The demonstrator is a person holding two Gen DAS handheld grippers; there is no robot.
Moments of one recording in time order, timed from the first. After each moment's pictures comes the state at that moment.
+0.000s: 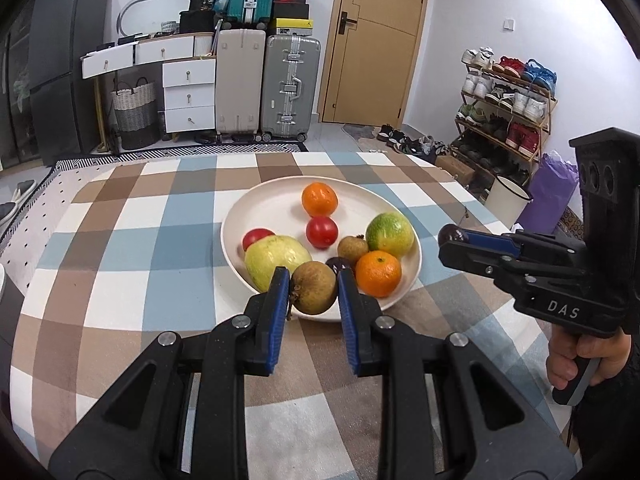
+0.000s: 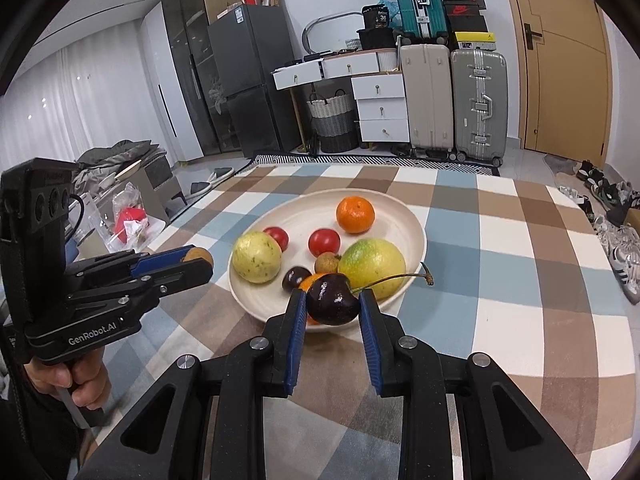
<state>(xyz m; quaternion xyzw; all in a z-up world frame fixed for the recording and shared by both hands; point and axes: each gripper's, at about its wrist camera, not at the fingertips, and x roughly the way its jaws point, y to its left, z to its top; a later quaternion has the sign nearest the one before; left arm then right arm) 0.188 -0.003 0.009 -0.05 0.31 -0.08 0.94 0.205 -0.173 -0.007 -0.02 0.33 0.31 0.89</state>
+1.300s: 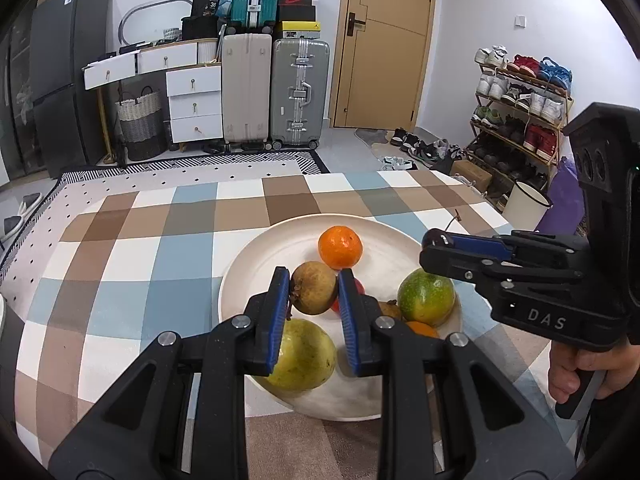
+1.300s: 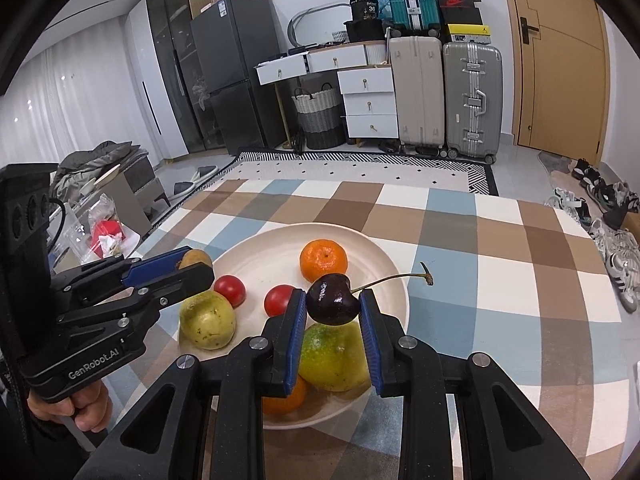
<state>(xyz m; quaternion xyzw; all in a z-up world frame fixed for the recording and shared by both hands) 0.273 -0.012 0.006 -0.04 0.31 -0.06 0.95 0.294 -0.145 -0.013 -0.03 0.35 0.29 0.89</state>
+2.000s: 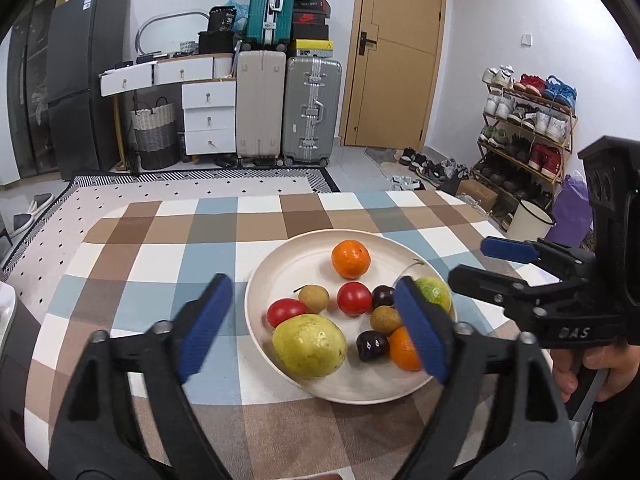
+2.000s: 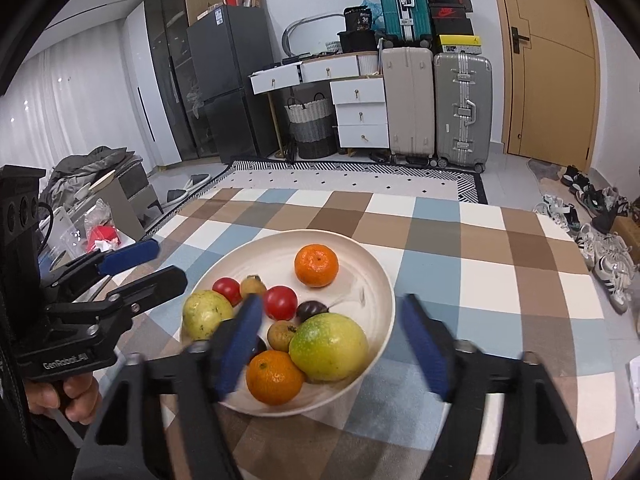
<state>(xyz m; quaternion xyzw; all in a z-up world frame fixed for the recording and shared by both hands) 0.239 0.007 0.023 -0.05 0.27 -0.04 0.96 0.269 -0.166 0.003 -0.02 0.33 0.28 0.90</state>
